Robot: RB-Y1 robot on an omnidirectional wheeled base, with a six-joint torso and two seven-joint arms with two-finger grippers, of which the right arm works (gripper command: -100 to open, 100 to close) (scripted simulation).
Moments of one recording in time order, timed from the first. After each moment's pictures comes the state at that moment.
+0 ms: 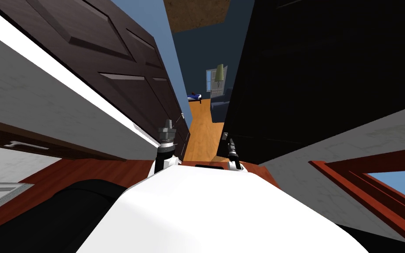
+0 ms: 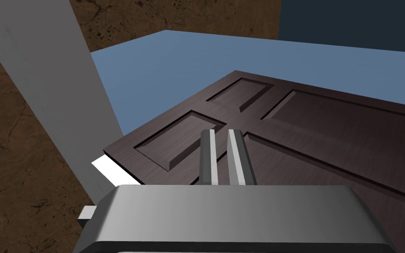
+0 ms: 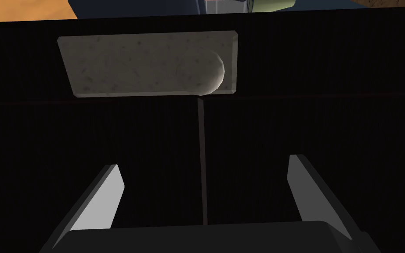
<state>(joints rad) -0.07 -0.03 -0.07 -0.74 -0.07 -0.77 0.08</state>
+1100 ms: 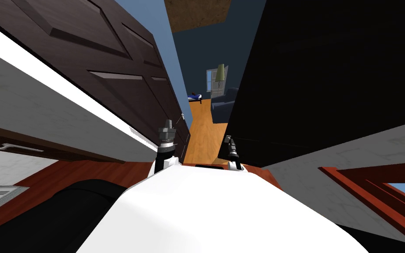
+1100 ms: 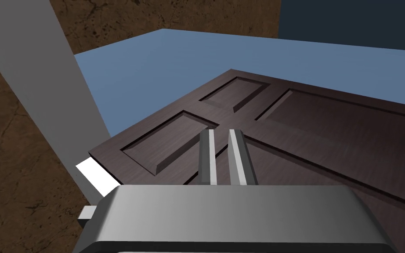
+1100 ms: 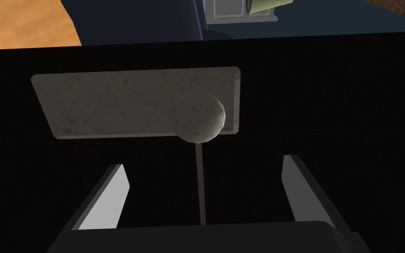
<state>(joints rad) -0.07 -0.04 -0.08 -0.73 -0.09 -0.78 0.07</state>
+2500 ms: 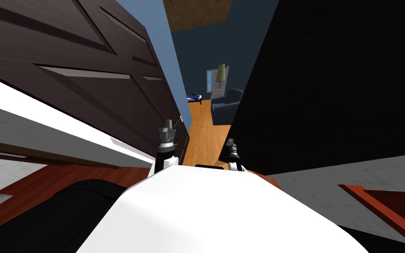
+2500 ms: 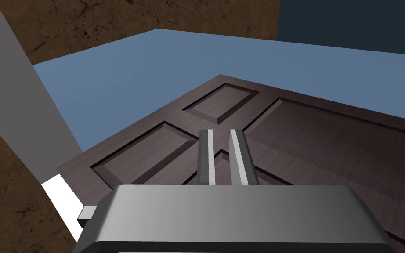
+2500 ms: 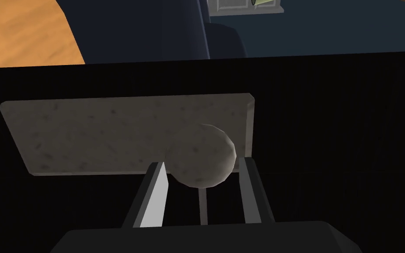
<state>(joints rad) -0.06 -0.03 -0.11 -0.73 -0.10 -0.78 0.08</state>
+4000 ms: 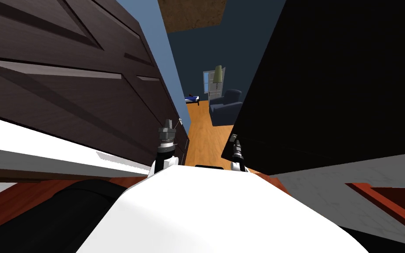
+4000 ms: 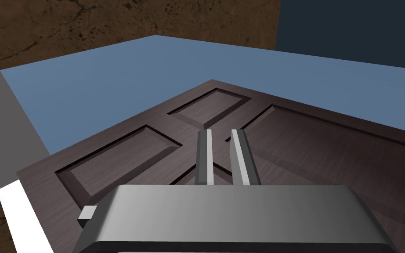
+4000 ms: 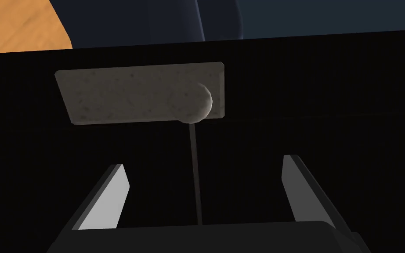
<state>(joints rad) -0.05 -0.05 -0.17 -0.76 -0.15 -0.78 0.10</state>
